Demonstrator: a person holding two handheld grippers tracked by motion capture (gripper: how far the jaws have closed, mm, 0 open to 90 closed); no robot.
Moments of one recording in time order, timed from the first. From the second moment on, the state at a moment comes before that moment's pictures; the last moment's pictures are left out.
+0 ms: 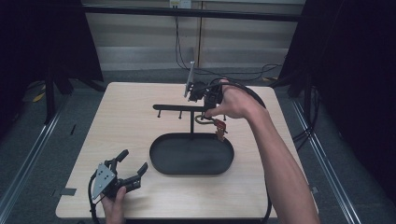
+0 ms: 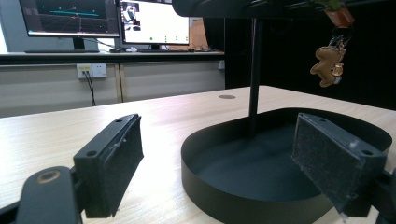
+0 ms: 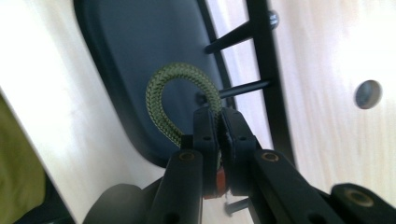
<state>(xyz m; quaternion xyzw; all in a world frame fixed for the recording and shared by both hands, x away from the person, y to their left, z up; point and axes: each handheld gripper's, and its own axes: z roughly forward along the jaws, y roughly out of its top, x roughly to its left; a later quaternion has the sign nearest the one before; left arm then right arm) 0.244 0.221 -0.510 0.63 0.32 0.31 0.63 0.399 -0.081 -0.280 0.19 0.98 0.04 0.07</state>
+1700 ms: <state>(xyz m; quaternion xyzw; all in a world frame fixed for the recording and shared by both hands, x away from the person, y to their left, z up) 0.243 0.222 -0.510 0.64 0.32 0.31 0.63 0.381 -0.115 -0.311 0.23 0.96 0.14 0.02</state>
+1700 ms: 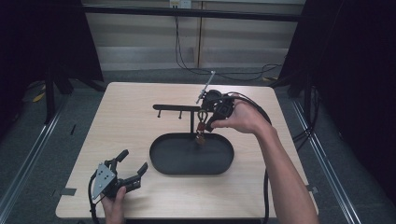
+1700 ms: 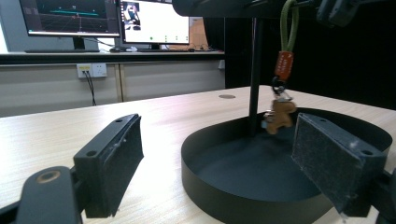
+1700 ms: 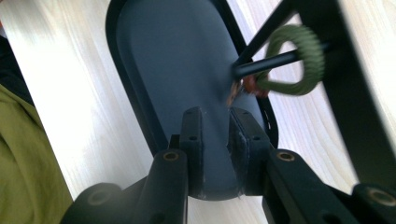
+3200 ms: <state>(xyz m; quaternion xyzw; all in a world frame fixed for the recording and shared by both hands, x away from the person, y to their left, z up) 0.243 0.222 -0.510 0.64 0.32 0.31 0.63 0.265 -0.185 -0.420 0.30 0.82 0.48 0.10</state>
